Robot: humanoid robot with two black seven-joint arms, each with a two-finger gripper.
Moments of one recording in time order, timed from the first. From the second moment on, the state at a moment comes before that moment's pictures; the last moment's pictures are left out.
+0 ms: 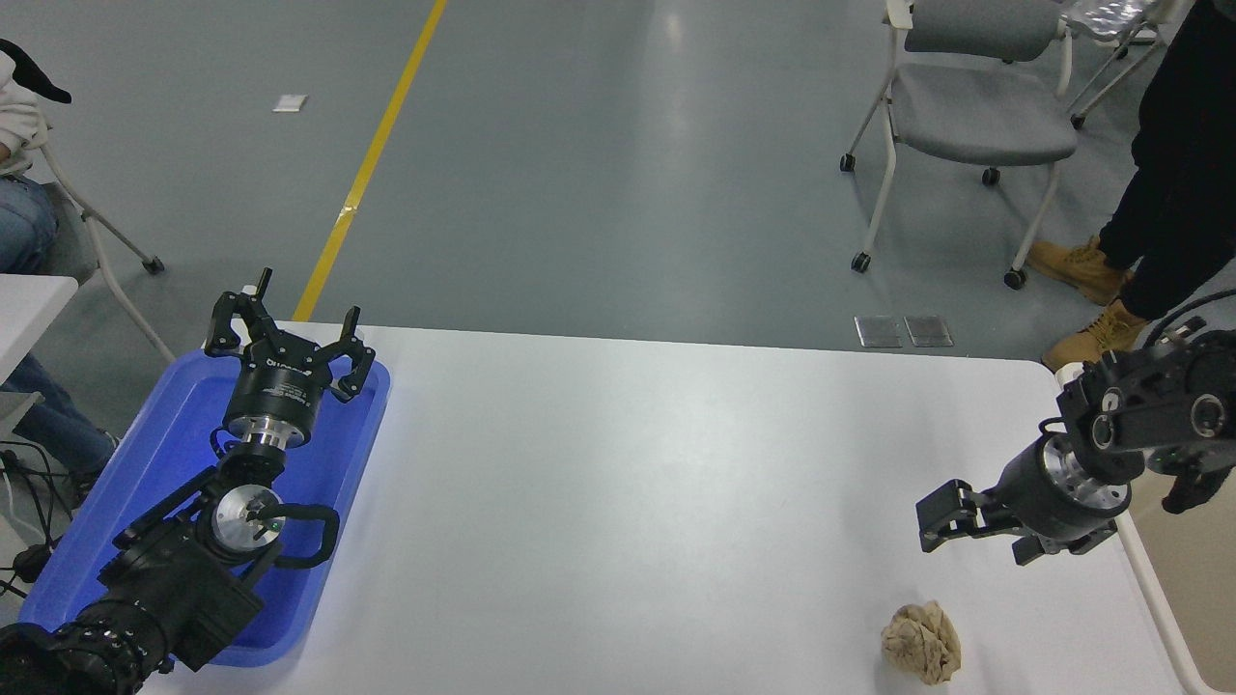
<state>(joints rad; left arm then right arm) -0.62 0.18 -0.87 -0.41 -0.09 -0.58 -0.50 1.58 -0.44 -1.24 1.30 -0.34 0.39 0.13</state>
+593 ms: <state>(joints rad) -0.62 0.18 -0.87 -0.41 -0.09 -0.58 -0.50 1.43 -0.44 -1.14 1.28 -0.37 0.34 0.13</state>
